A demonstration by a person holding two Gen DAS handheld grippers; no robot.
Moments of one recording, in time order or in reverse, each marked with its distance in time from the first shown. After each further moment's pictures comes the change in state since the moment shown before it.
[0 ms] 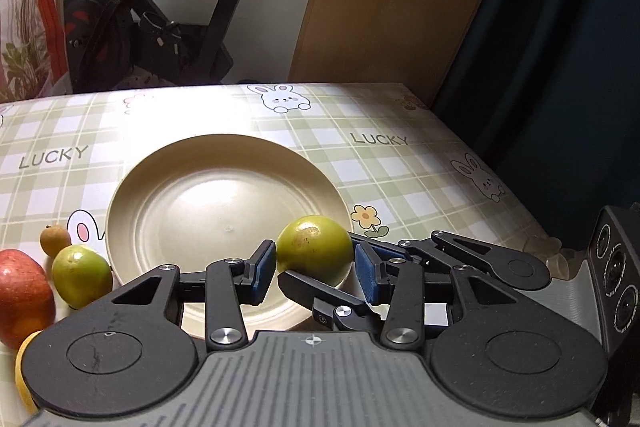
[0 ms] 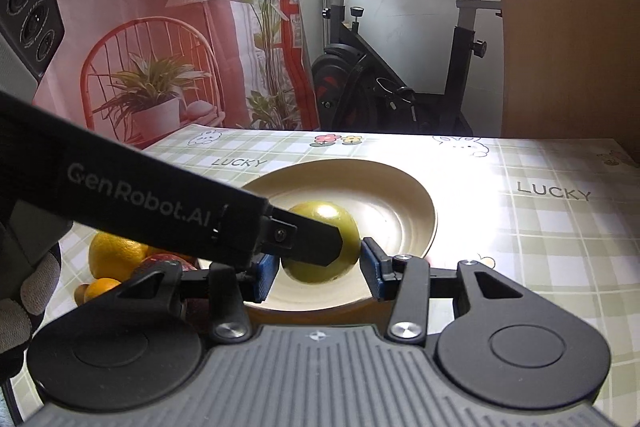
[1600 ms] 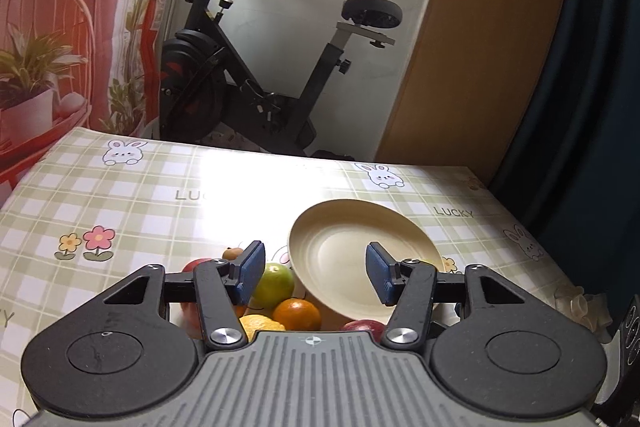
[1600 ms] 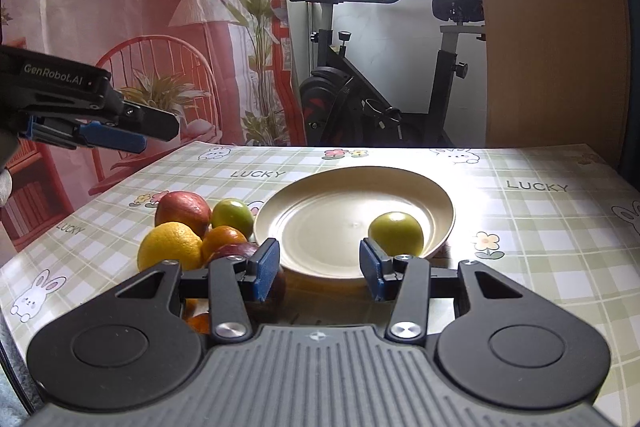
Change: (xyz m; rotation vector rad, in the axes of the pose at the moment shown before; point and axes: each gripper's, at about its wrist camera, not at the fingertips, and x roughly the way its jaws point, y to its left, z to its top) left arm -0.130 0.071 -0.018 -0.094 -0.234 0.175; right arm -0.047 0.064 -0.011 0.022 -0.076 -0.066
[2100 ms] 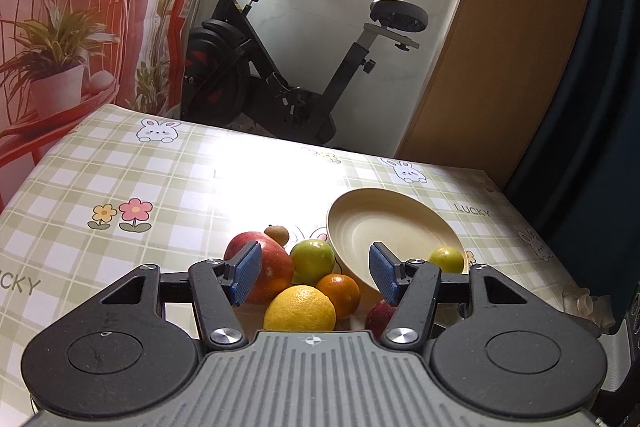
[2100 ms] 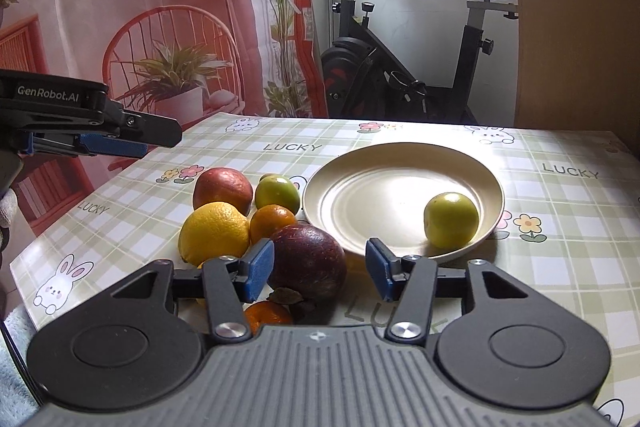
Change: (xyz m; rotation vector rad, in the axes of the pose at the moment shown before) left arm -0.011 0.027 -0.018 -0.054 0.010 0.020; right arm 0.014 0.033 0.002 -0.025 0.105 0.036
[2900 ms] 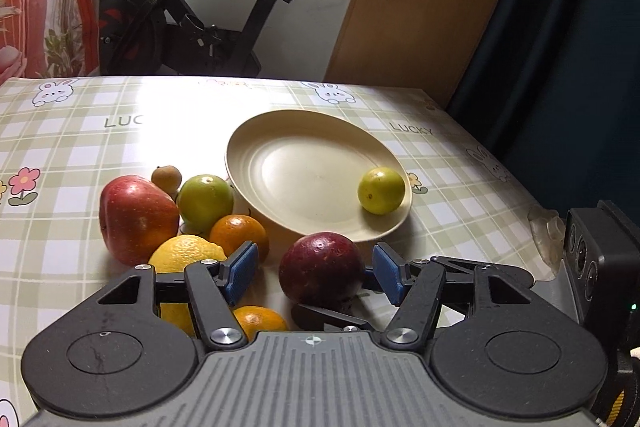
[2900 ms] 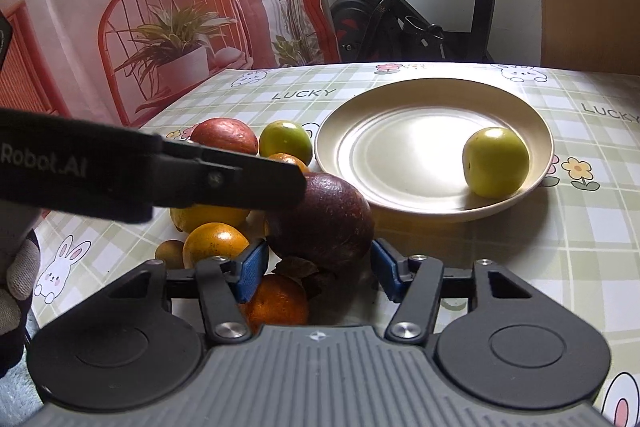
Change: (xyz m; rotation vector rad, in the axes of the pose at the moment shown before) left arm 0.058 -0.038 -0.038 0.138 0.181 -0.182; right arm 0.043 -0.008 -0.015 0.068 0.131 0.071
